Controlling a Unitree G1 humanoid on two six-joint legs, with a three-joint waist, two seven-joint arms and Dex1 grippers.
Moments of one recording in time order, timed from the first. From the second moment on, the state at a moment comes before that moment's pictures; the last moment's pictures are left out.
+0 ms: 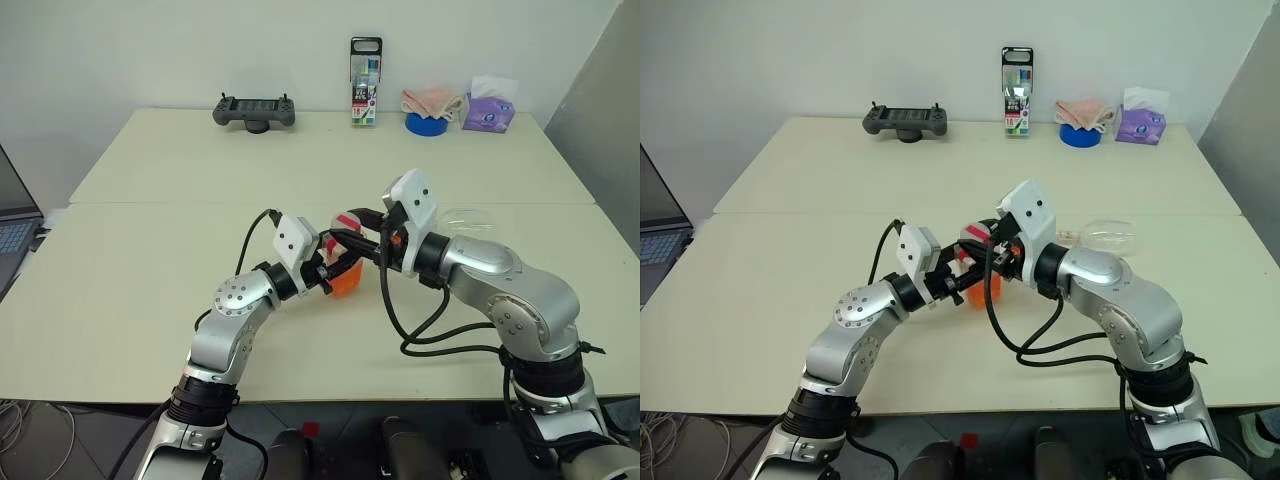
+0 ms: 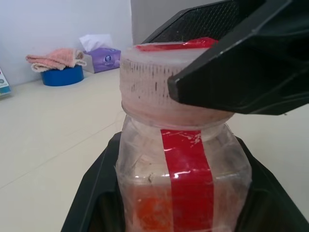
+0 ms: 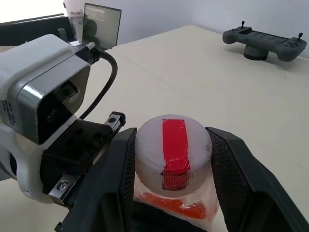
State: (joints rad) left arm -0.37 0.28 -0.12 -0.14 -0.30 0.25 -0.69; right arm -0.62 -0.35 0.16 -0.48 0.52 0.94 0.40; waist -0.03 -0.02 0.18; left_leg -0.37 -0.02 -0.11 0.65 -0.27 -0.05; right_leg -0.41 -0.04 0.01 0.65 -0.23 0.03
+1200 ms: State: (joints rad) left arm -0.44 0.31 -0.17 -0.06 -0.38 0.32 -0.84; right arm -0.74 -0.60 0.07 -0.40 0.58 0.83 0.91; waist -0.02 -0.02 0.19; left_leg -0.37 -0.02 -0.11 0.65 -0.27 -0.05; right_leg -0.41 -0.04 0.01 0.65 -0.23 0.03
